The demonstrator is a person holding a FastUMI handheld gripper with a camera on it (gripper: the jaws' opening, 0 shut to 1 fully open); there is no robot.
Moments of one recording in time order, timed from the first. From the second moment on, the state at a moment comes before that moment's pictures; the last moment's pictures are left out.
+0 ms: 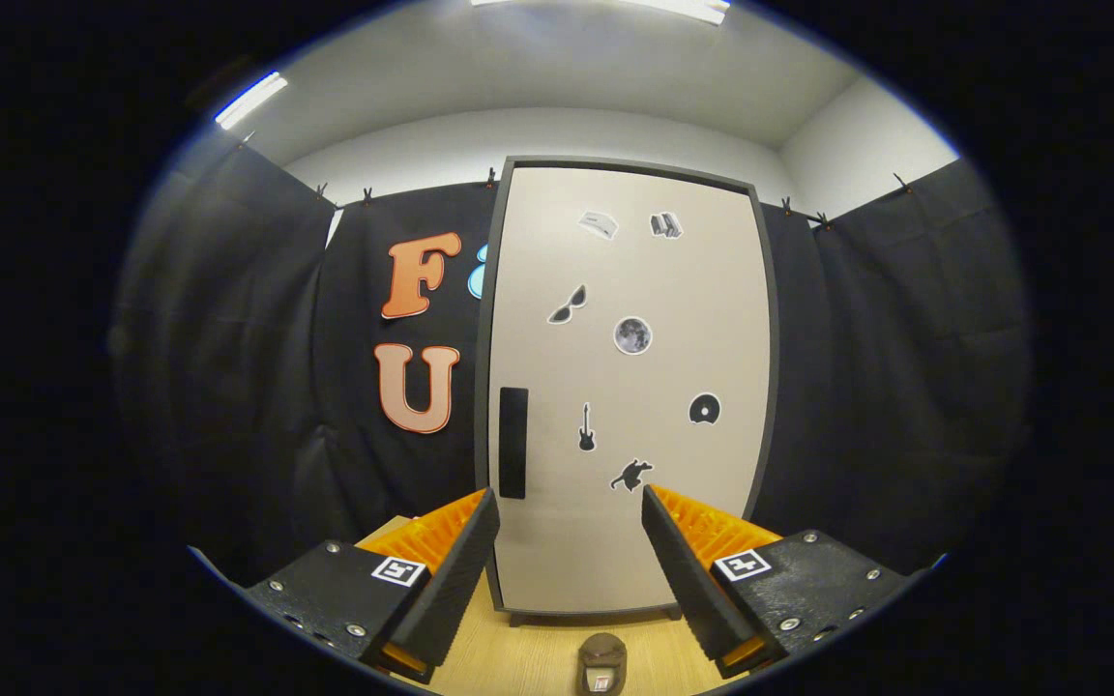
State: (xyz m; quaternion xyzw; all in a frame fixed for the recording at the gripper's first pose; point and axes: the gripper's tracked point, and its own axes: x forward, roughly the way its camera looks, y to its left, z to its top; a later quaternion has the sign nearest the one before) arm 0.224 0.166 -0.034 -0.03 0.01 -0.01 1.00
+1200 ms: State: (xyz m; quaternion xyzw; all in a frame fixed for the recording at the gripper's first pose) arm 0.402 0.221 -0.070 -0.01 0.03 0.01 1.00
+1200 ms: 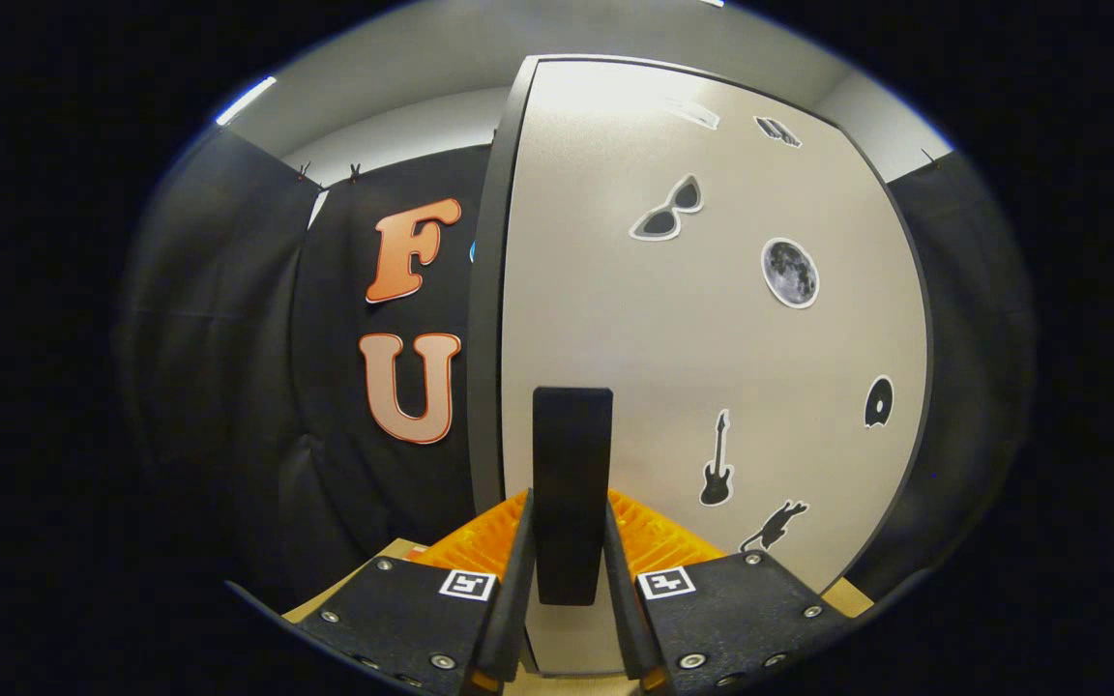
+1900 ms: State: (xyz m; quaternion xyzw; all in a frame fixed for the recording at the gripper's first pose) arm 0.395 0.221 -0.082 0.01 0.08 0.00 1.00
